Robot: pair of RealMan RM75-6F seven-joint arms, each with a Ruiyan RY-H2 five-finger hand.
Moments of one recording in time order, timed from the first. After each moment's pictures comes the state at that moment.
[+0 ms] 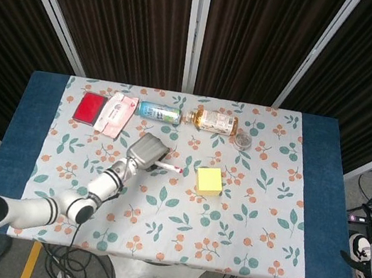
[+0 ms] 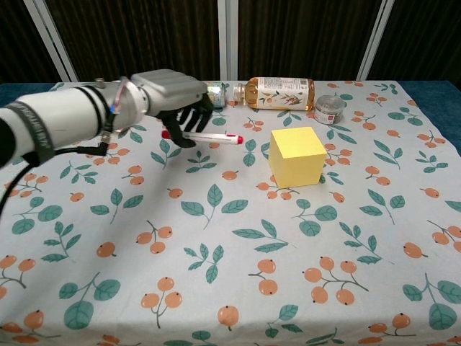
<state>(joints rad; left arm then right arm) -0.99 -1.75 -0.20 -1.12 1.08 0.75 0.43 0.07 -1.03 0.07 -1.55 -1.45 1.41 0.13</state>
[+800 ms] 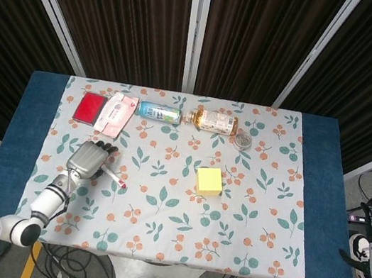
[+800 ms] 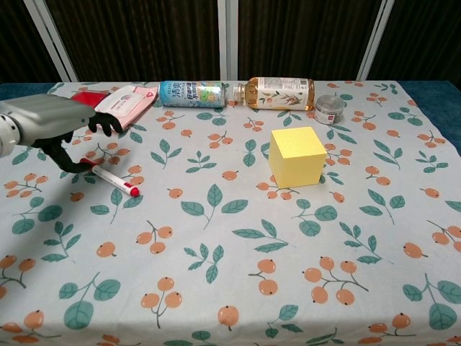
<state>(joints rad) -0.73 -1.50 -0.04 -1.44 0.97 0.97 0.53 0.07 -1.03 0.07 -1.54 -1.45 1.42 0.14</state>
